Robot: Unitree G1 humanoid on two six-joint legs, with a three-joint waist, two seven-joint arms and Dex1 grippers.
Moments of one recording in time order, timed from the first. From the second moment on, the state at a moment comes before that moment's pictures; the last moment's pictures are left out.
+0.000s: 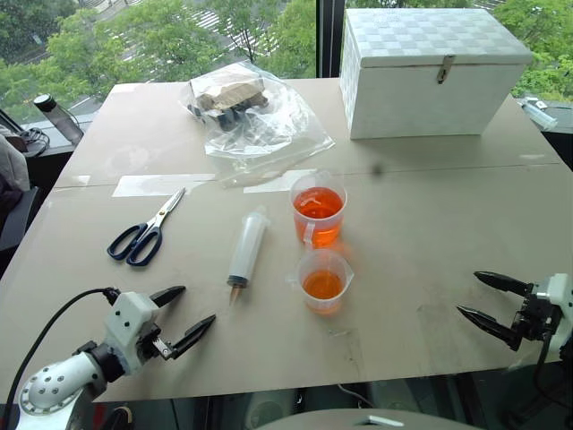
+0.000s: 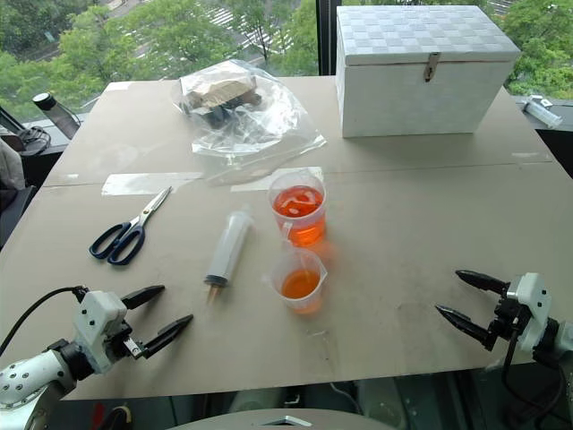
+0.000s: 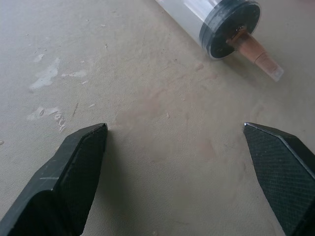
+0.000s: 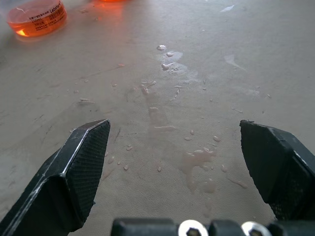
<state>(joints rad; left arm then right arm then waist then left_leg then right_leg) 0.50 0.61 0.40 -0.19 -0.36 -0.01 -0.95 0.27 -0.69 -0.35 0.06 0.51 -0.03 1.22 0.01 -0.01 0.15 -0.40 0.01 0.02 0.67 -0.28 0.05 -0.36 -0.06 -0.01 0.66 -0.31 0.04</state>
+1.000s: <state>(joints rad) 0.44 0.80 0.54 -0.50 -0.67 0.56 -0.80 0.30 -0.70 -0.37 -0.23 0.62 0.12 1.16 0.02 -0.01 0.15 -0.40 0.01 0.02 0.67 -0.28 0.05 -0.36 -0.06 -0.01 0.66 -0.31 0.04</state>
